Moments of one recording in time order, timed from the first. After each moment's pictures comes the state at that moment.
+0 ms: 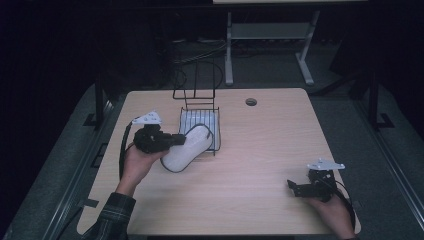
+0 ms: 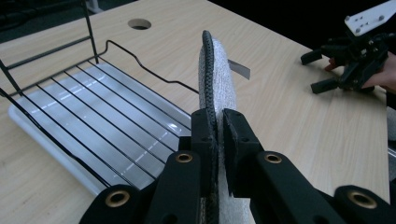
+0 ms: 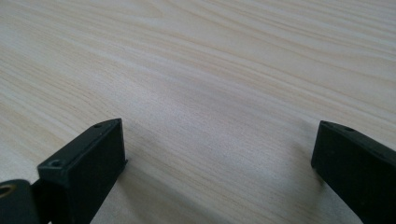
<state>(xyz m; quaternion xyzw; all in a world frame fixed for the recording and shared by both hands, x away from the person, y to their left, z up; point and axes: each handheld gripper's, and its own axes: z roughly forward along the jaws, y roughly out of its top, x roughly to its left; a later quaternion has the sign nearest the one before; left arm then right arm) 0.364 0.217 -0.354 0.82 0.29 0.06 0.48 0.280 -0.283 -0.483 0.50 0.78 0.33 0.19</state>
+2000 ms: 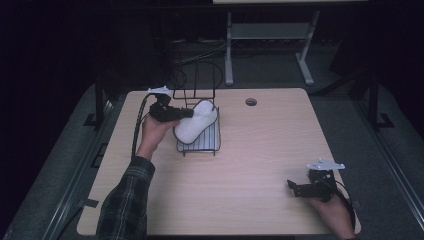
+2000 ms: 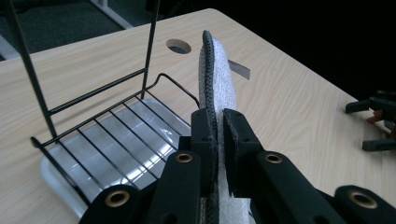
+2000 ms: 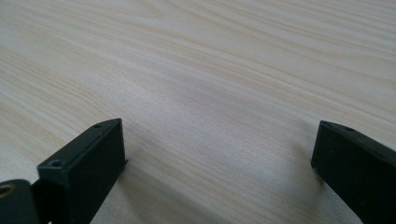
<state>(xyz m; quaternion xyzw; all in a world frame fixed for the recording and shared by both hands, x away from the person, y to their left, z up) 0.480 0.204 -0.379 0.80 0.34 0.03 0.50 0.280 -0.283 -0.483 0.50 0.78 0.33 0.19</state>
